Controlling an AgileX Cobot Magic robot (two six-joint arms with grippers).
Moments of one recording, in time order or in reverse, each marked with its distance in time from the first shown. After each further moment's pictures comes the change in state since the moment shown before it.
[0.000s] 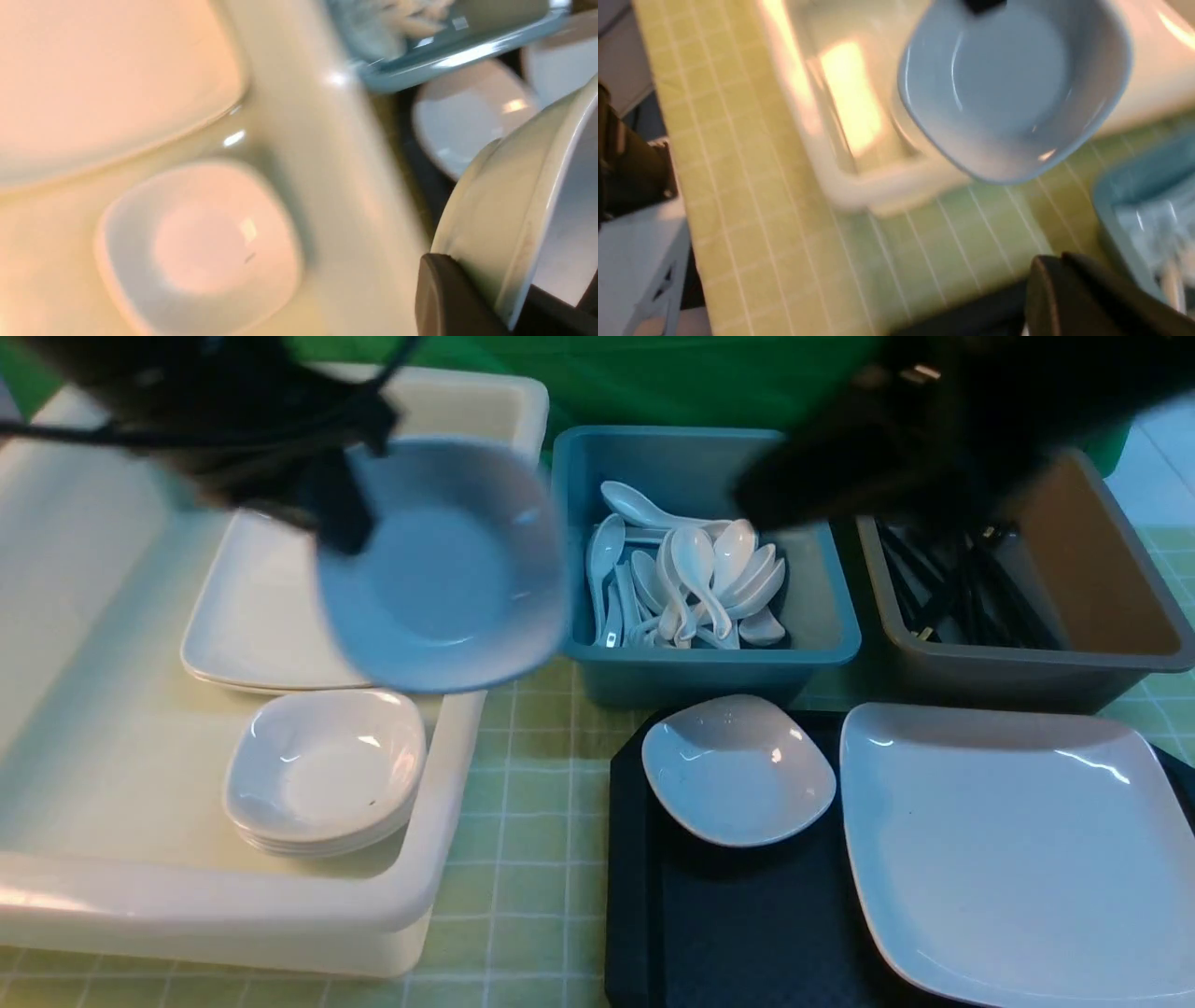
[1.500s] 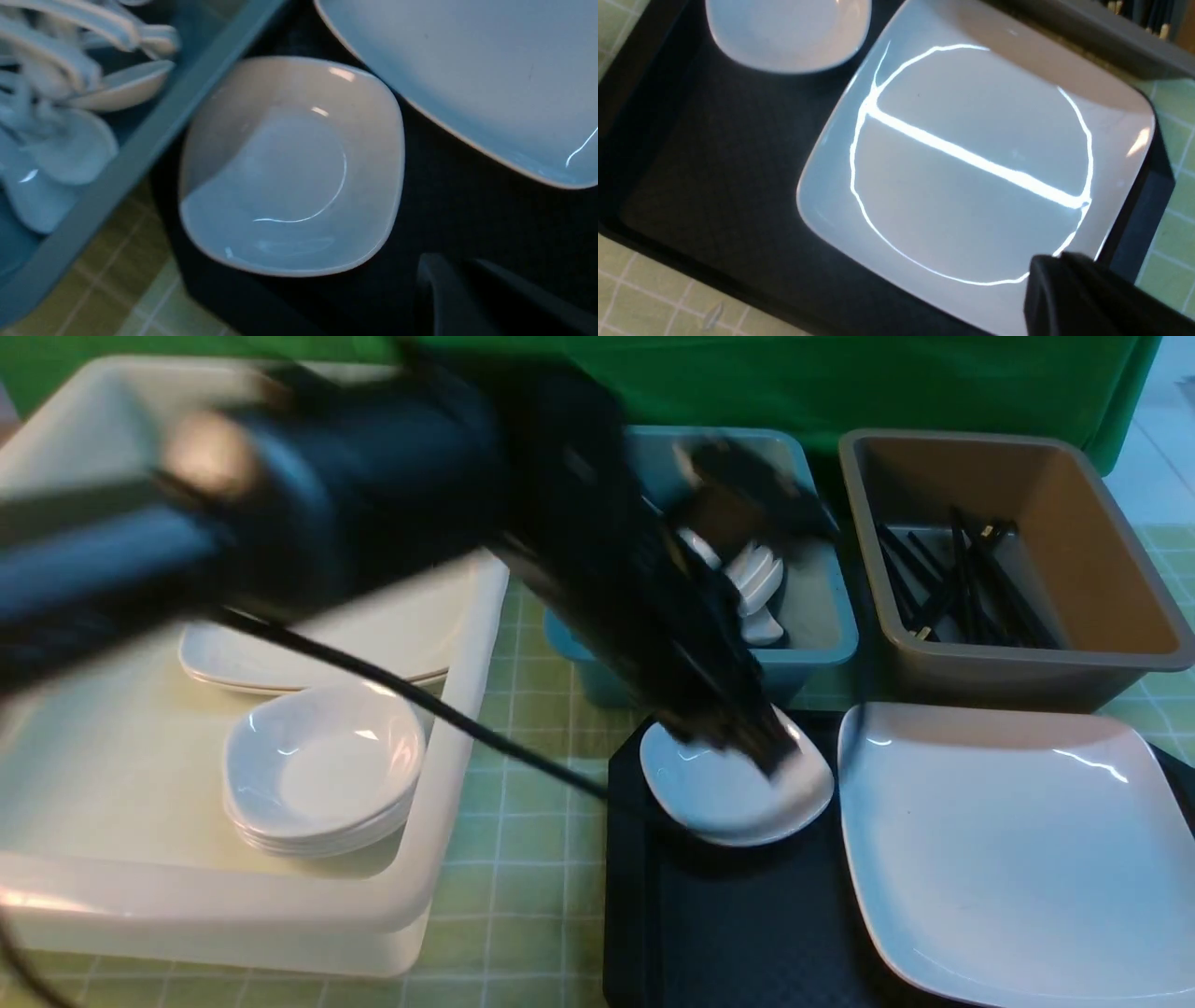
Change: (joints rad) right arm -0.479 -0.426 0.647 -0.383 -0.007 0.272; left arm -0.671 0.329 0.000 0.171 -0.417 0.182
